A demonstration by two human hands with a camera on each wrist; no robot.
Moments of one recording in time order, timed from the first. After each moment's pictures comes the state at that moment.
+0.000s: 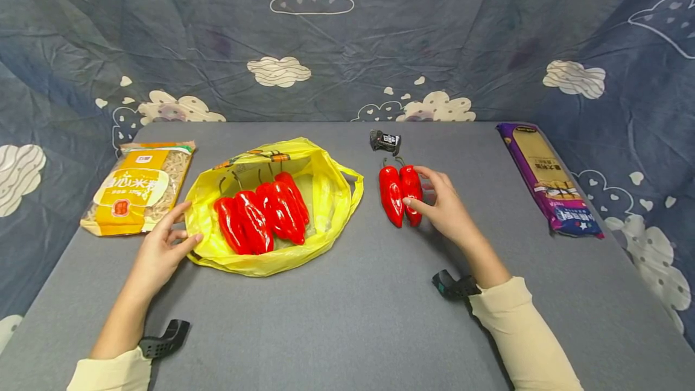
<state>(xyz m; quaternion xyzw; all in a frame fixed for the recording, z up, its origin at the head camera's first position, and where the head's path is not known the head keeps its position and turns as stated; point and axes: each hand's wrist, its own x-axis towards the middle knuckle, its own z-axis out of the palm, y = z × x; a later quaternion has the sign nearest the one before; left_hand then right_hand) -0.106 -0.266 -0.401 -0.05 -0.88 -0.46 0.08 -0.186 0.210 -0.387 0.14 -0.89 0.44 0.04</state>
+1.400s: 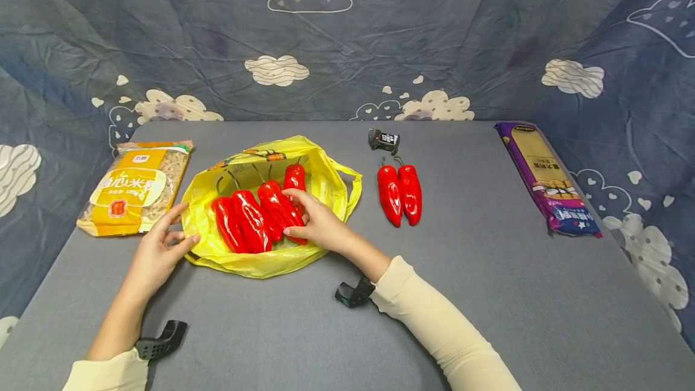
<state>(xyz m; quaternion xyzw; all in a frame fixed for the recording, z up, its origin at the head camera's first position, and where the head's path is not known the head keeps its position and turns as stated) -0.107 -0.268 -0.405 -0.05 -0.89 -0.45 0.08 -0.183 0.023 -0.408 0.30 -0.81 0.49 -0.09</state>
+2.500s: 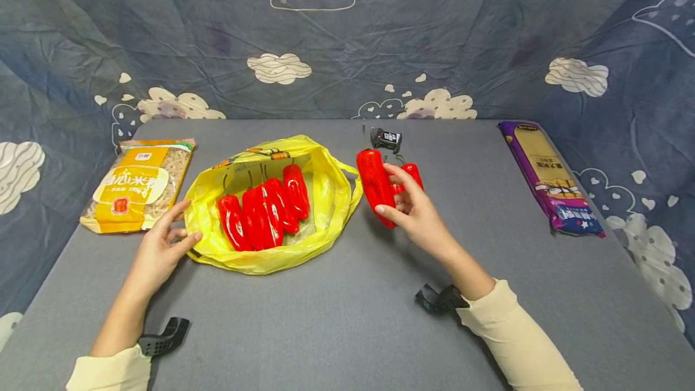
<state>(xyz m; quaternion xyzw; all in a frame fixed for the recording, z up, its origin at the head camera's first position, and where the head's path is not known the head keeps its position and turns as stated) -0.106 -0.267 -0.404 -0.05 -0.88 -0.46 0.08 -0.144 0.147 -0.340 0.22 -0.80 0.55 0.04</state>
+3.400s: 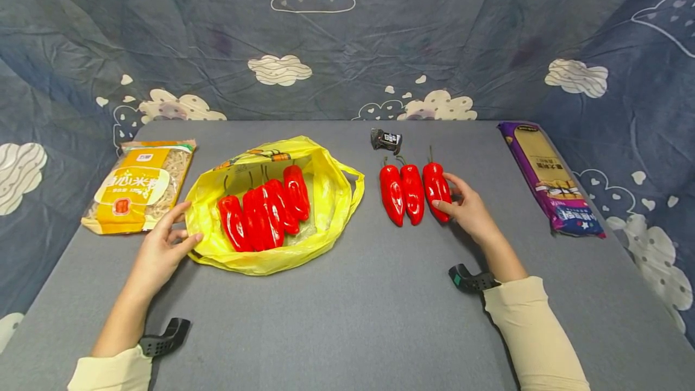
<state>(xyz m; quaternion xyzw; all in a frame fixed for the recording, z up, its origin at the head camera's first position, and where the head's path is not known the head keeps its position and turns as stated) -0.106 -0.267 -0.403 -0.04 -0.88 -0.46 0.08 -0.195 0.261 -0.409 0.03 -0.88 0.47 -0.03</state>
